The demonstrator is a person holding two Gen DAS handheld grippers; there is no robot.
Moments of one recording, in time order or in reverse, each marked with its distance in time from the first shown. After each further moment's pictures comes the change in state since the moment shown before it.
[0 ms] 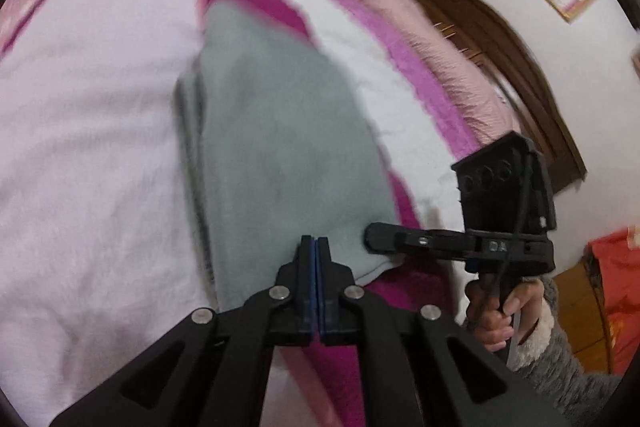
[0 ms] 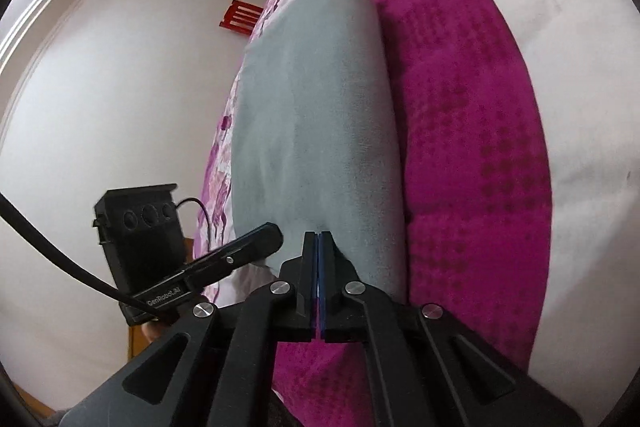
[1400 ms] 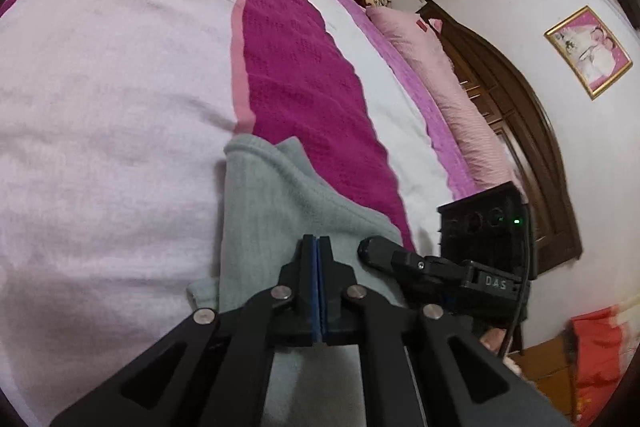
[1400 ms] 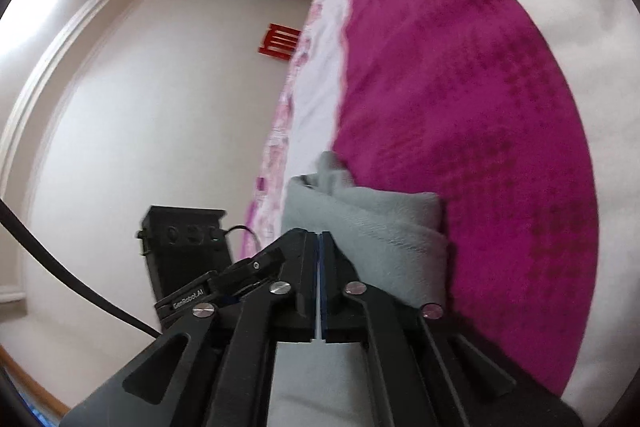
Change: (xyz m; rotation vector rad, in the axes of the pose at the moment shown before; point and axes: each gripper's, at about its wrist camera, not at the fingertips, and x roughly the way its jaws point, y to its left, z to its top) left arm 0.050 0.081 0.091 -0.205 -0.078 -0.004; right arm 0.046 -0.039 0.095 0.029 -0.057 0.173
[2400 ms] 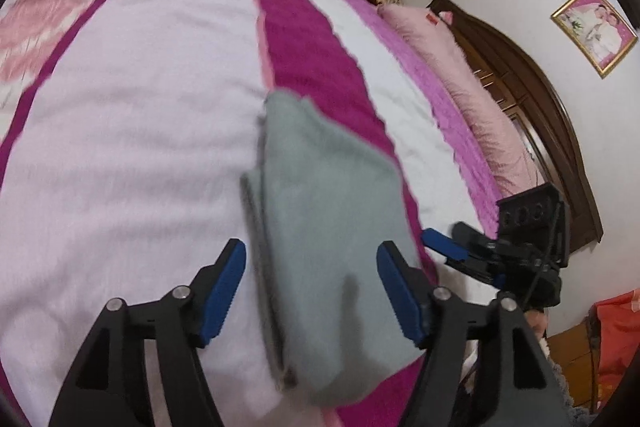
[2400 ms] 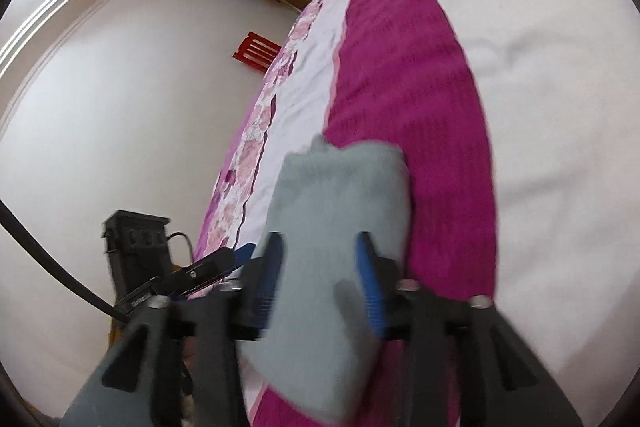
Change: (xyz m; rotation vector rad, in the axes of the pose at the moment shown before) left arm -0.072 -0.018 -0.054 0.028 0.017 0.111; right arm -0.069 0.048 -0.050 -0.092 -0.067 -0.171
